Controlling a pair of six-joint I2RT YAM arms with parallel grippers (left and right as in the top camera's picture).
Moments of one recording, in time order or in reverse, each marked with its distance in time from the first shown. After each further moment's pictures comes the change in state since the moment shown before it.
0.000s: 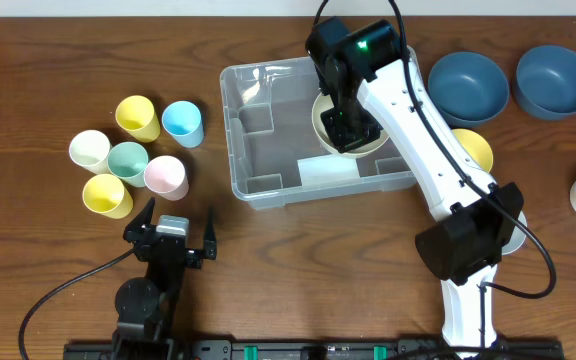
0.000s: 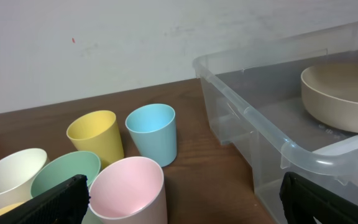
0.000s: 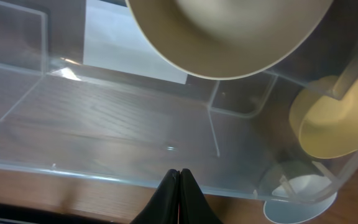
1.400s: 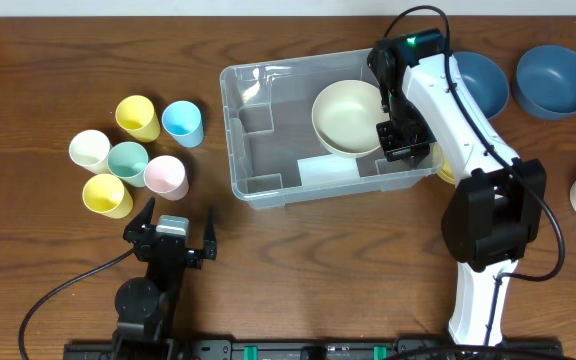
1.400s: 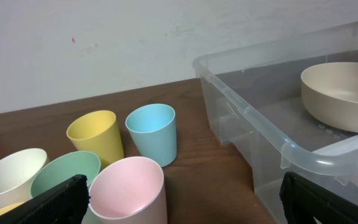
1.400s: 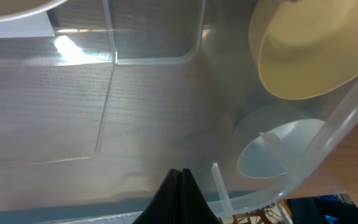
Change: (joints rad) left arm 0.000 0.000 0.000 0.000 0.000 0.000; right arm -0.221 0.000 -0.272 -0.001 0.058 0.031
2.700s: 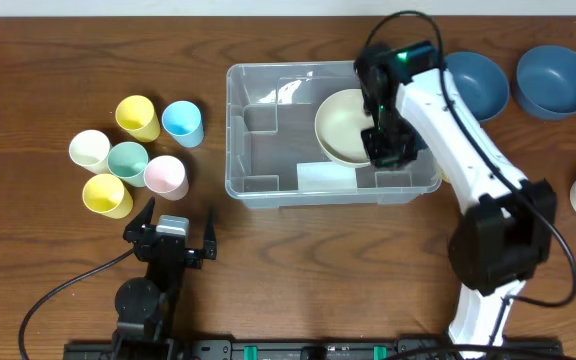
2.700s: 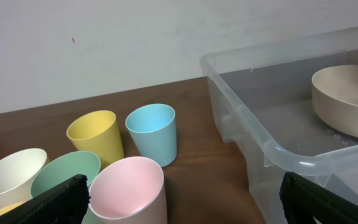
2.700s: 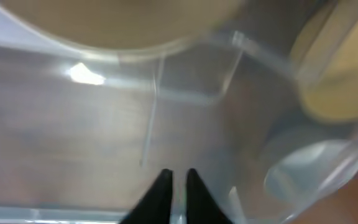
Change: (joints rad) left arm 0.000 0.000 0.000 0.000 0.000 0.000; right arm 0.072 -0.140 -0.107 0.150 -0.071 -0.031
